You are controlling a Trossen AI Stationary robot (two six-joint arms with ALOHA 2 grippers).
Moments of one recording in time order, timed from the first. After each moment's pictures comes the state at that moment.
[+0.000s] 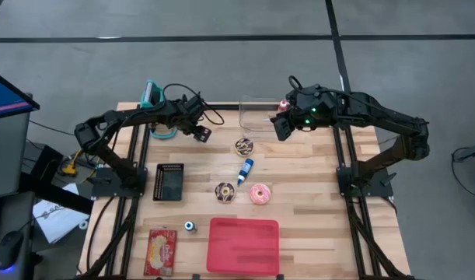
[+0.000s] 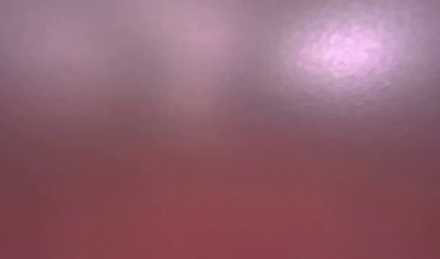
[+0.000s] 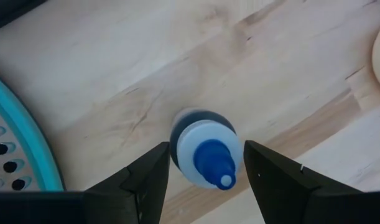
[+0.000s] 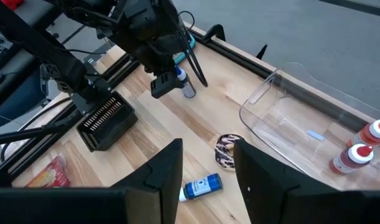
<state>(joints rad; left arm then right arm) 0.62 1.58 1.03 -0.67 -0.10 -0.40 -0.11 1.39 1.73 -1.04 0.29 0.62</state>
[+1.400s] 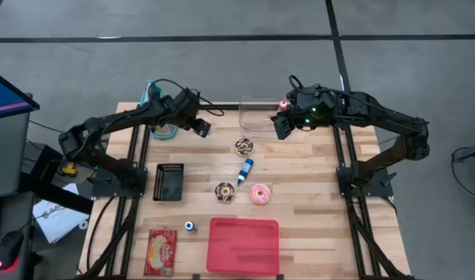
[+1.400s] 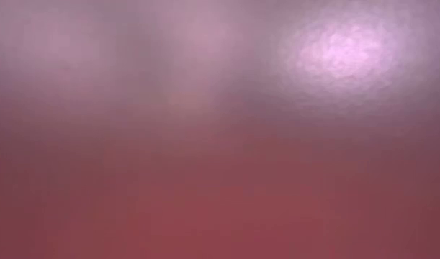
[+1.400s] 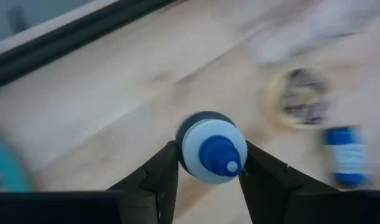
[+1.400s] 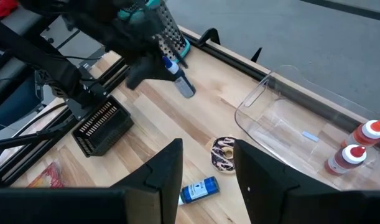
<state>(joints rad) 0.58 1.39 1.03 -0.58 -0.01 -0.40 -0.11 1.39 1.73 -1.04 0.32 0.63</state>
